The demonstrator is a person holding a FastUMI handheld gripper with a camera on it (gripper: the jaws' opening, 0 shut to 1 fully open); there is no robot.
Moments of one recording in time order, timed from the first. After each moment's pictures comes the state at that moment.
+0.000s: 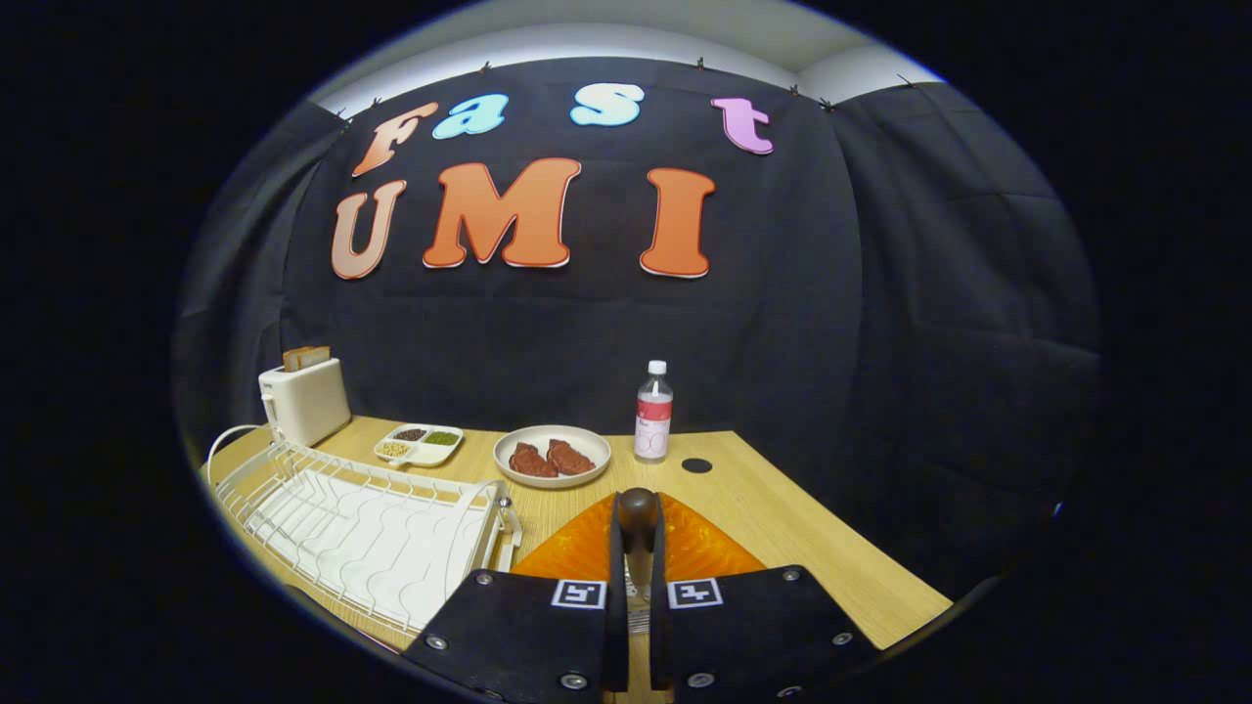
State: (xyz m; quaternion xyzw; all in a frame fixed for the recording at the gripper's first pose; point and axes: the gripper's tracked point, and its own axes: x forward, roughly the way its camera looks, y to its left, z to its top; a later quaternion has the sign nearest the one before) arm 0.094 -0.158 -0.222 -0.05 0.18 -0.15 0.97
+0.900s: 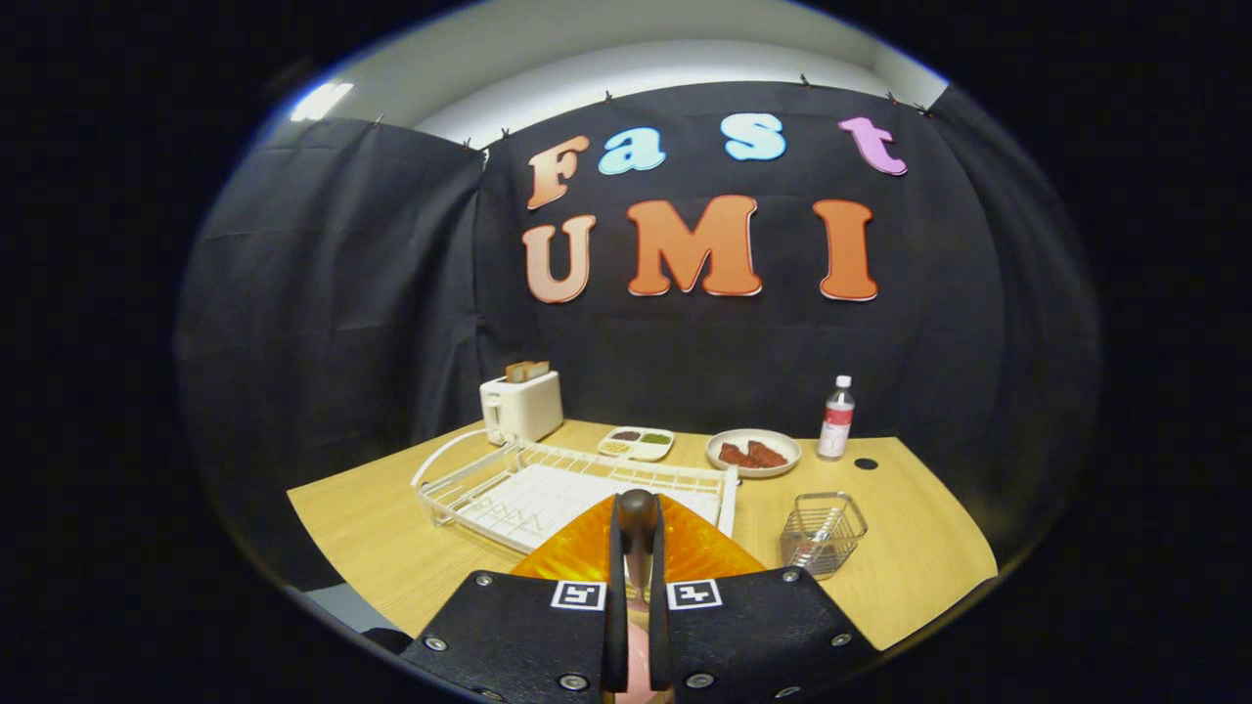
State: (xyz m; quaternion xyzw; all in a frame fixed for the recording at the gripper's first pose) arm -0.016 0.040 -0.198 0.00 0.20 0.12 0.97
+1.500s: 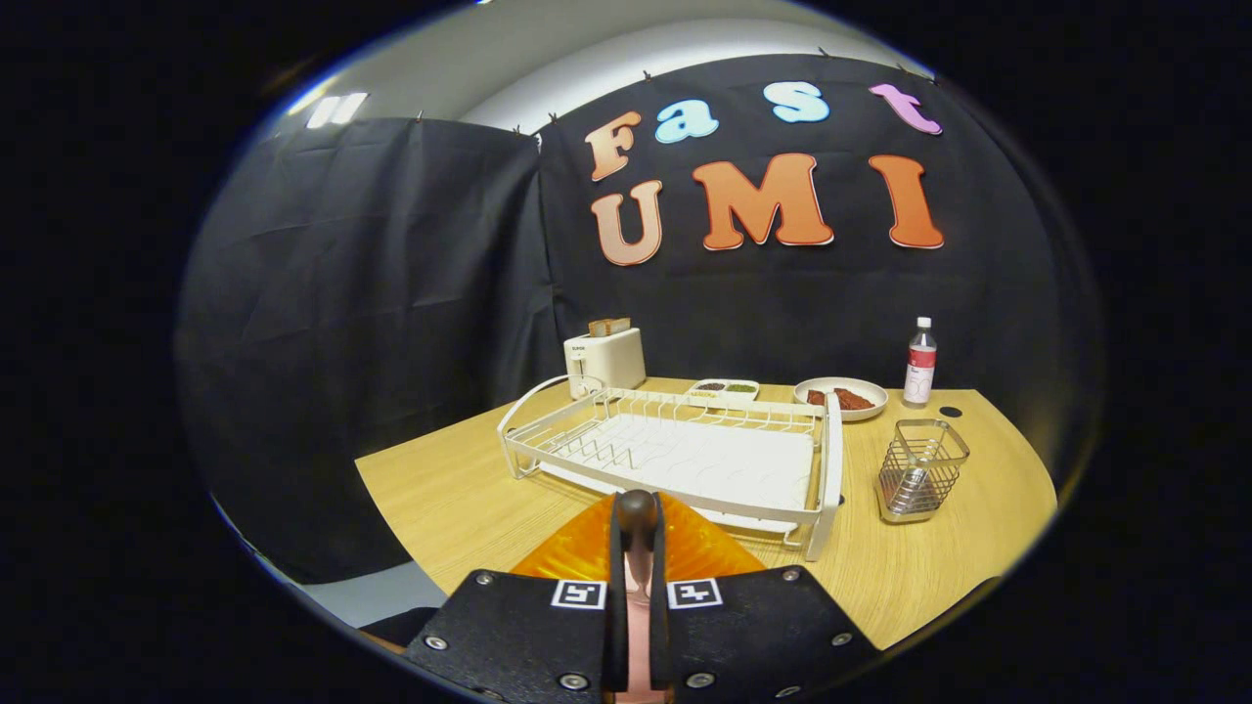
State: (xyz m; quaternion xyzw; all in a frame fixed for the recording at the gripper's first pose) arm -0.069 0.071 -0.245 0.05 0.22 0.21 0.95
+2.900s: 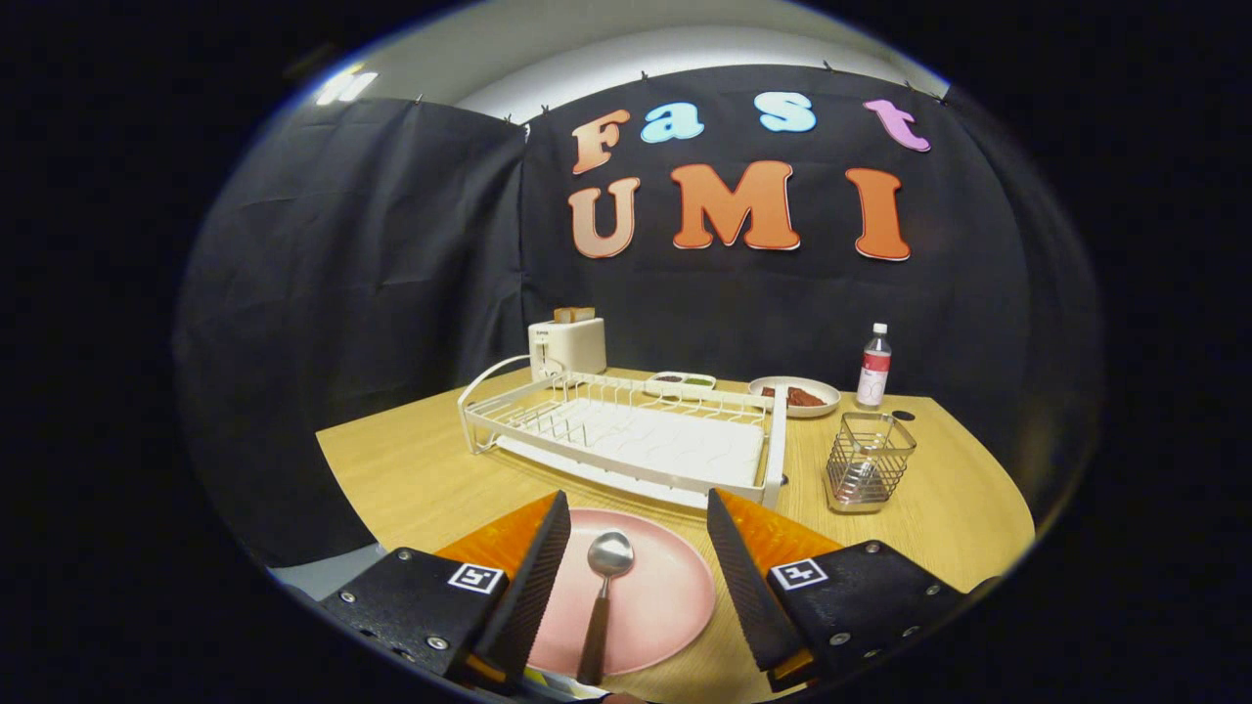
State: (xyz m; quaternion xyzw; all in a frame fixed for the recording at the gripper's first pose) arm -0.080 0.051 -0.242 0.00 0.20 0.15 0.97
